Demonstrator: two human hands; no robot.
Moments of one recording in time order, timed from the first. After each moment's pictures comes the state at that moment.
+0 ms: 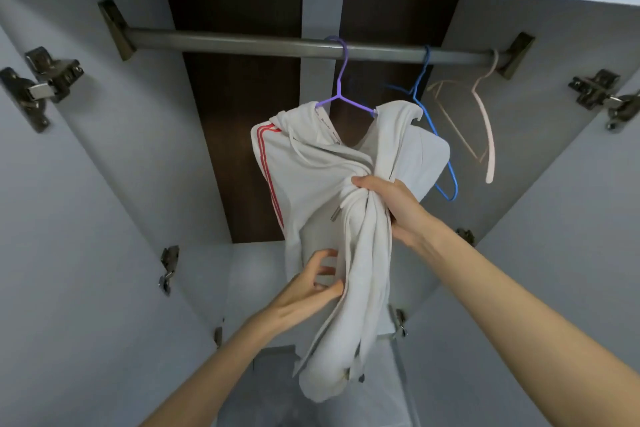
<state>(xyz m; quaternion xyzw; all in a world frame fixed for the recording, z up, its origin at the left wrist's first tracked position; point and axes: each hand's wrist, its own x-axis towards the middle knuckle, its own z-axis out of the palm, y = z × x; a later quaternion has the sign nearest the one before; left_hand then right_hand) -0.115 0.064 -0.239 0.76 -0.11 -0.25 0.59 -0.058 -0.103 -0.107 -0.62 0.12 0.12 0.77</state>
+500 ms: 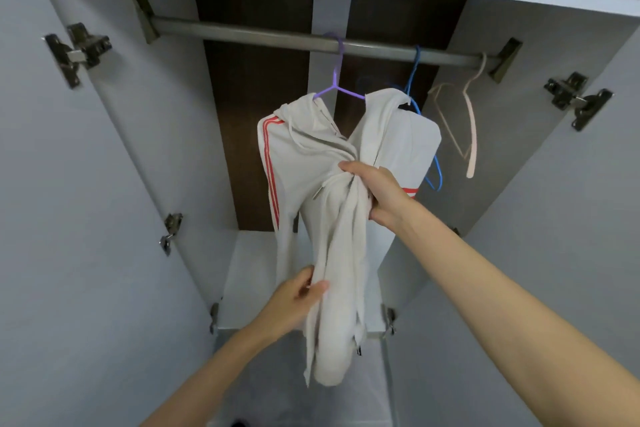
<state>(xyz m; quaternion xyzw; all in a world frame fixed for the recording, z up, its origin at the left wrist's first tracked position) -0.200 0.023 -0.247 0.75 -0.05 -0.16 0.64 -0.089 -0.126 -0.094 -0.64 0.12 0.15 0.75</state>
